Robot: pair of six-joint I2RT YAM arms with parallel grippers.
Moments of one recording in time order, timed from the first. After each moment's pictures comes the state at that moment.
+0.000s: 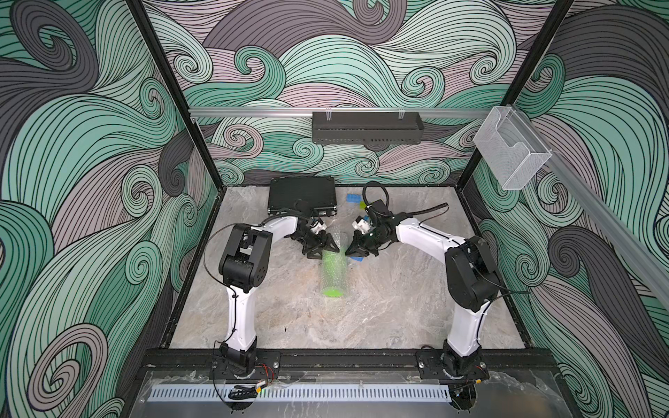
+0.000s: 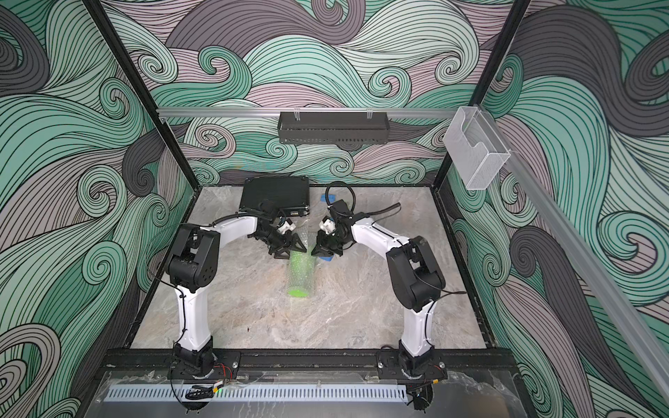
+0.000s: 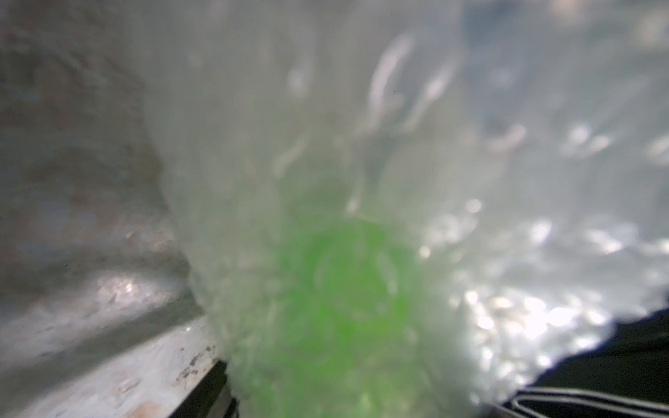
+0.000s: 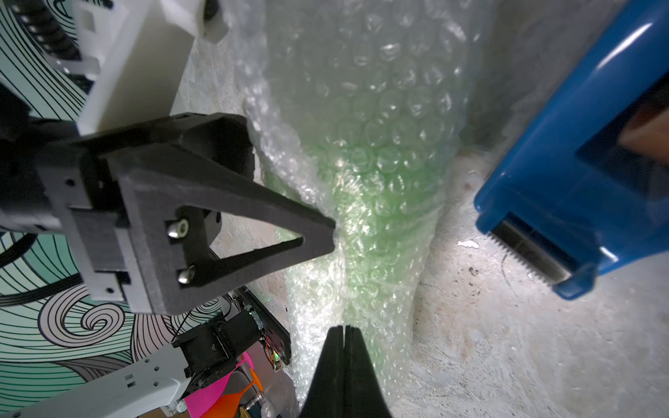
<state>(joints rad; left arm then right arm) -0.34 2.08 1.45 -0.79 0.73 -0.36 0.51 1.91 1.38 -0.64 -0.65 0.57</state>
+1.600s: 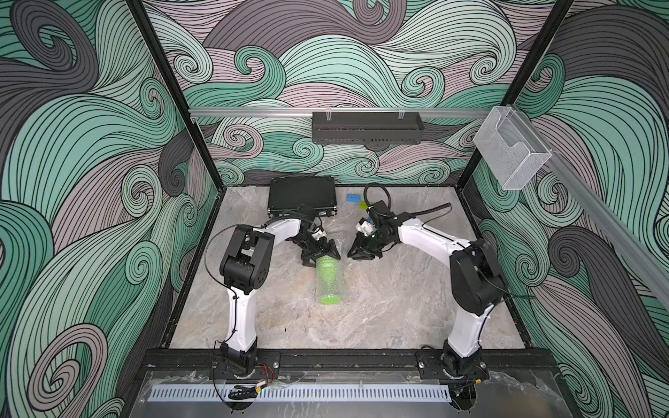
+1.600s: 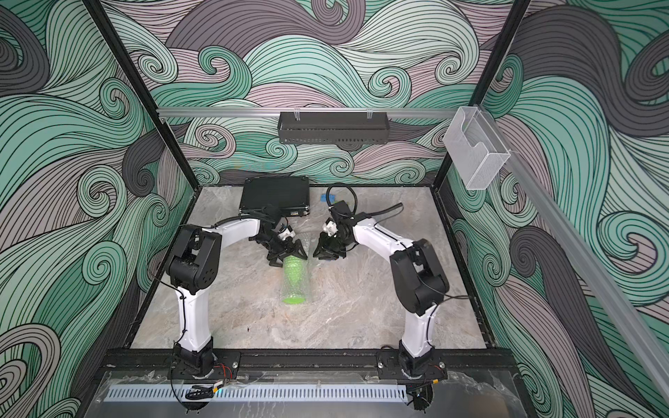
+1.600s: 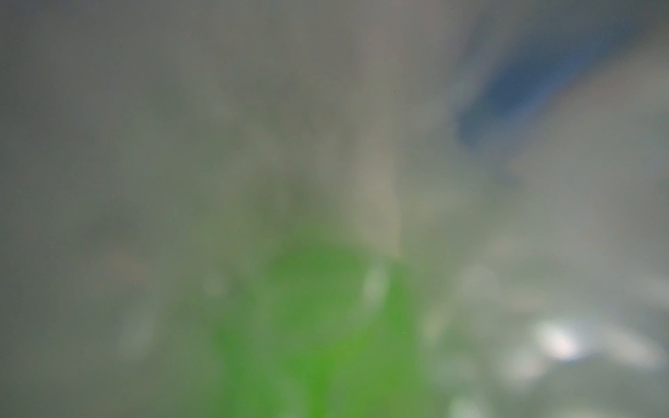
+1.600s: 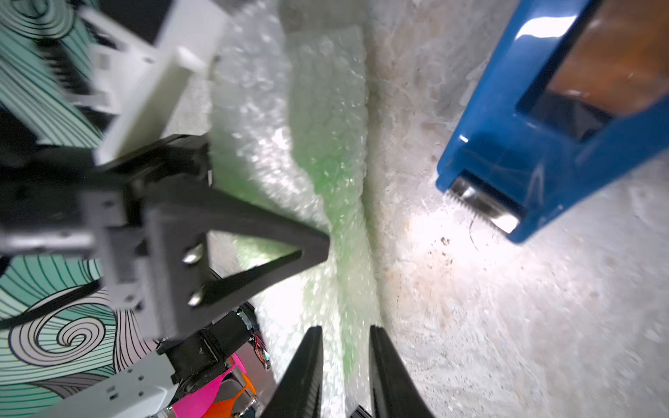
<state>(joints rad) -0.36 2.05 1.43 -0.88 0.65 -0.35 0.51 1.81 1.34 -0.71 -0.59 0.58</state>
